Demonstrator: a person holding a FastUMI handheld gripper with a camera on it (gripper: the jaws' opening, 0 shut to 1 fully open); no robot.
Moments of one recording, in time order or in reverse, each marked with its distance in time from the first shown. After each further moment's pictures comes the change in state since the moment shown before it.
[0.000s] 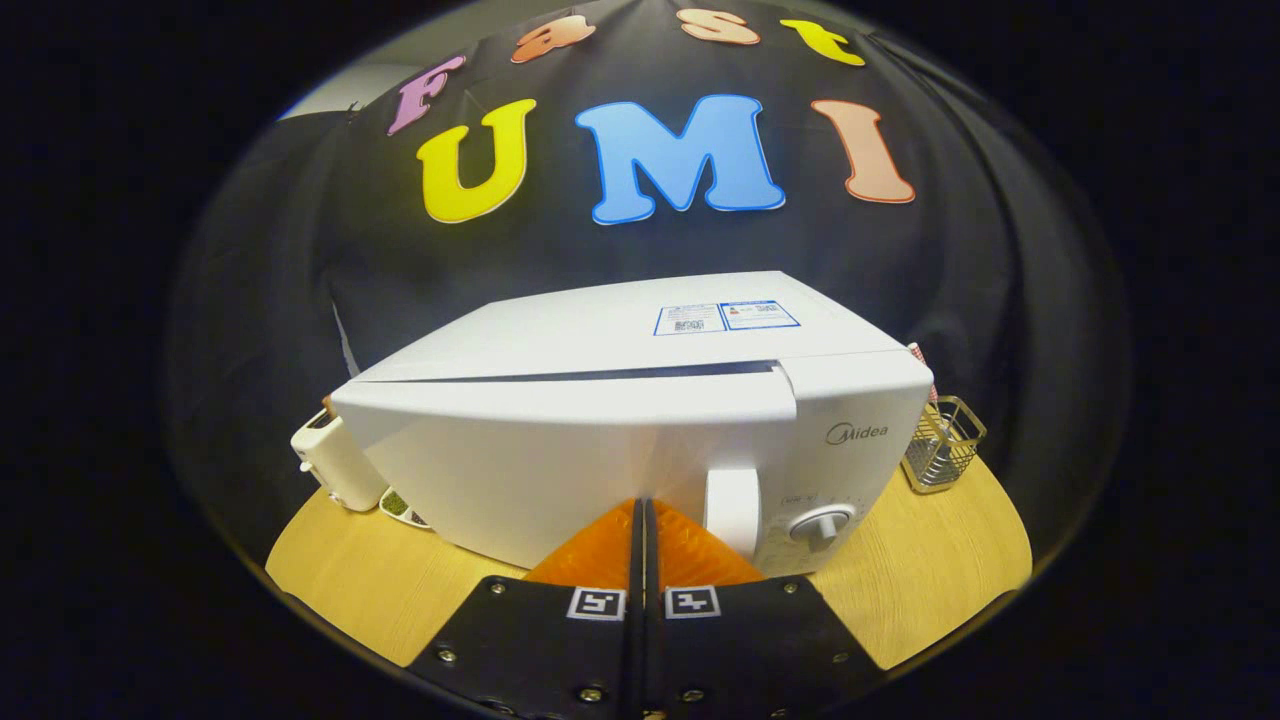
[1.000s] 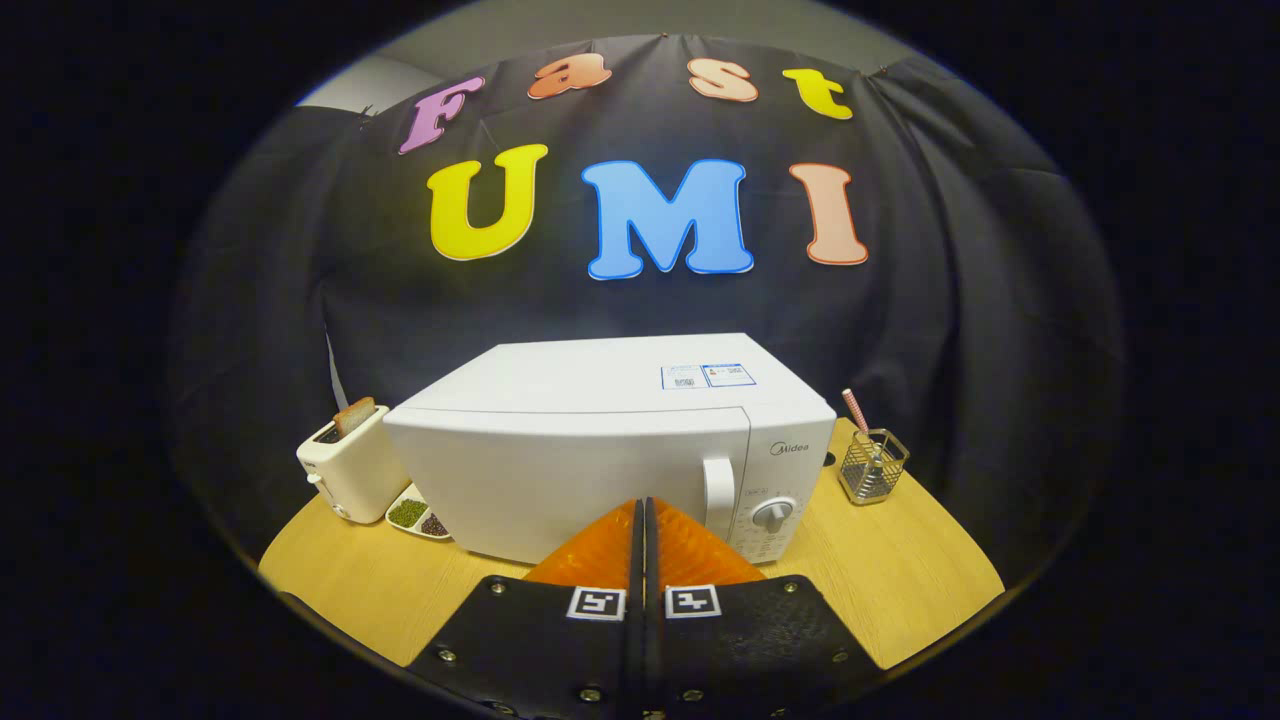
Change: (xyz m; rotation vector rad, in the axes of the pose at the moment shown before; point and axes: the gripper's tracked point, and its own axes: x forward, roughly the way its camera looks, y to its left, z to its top) arm -0.111 0.035 0.025 -0.034 -0.145 -0.111
